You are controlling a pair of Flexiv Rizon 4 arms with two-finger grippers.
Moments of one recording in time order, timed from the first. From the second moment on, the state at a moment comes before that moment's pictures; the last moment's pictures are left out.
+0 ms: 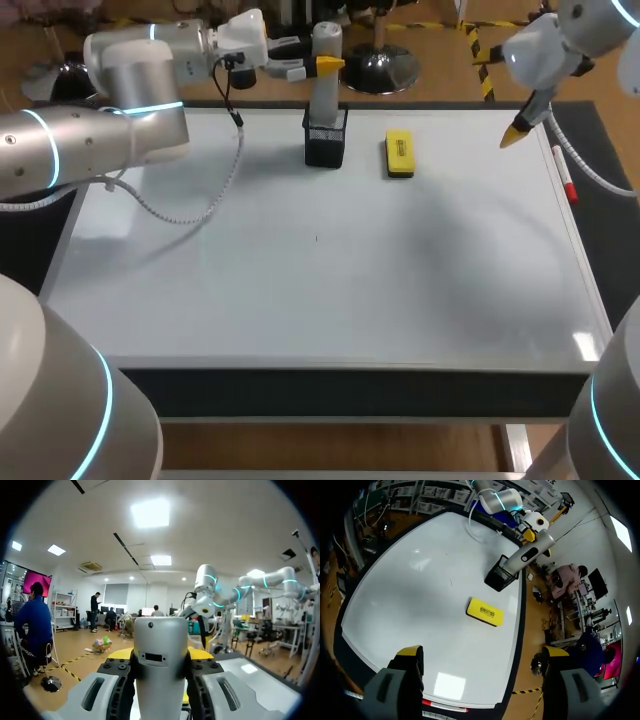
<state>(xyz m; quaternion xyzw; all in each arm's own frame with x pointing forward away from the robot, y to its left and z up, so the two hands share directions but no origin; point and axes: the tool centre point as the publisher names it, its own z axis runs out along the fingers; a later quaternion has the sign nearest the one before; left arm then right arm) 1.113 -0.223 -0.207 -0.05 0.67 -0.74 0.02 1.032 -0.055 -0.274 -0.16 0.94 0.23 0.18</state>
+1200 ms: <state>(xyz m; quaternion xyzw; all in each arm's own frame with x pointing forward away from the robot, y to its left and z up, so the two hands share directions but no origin) 1.104 -0.225 -0.254 -0.04 0.64 -0.76 0.00 1.032 -0.055 -0.274 -0.16 0.94 0.23 0.18</state>
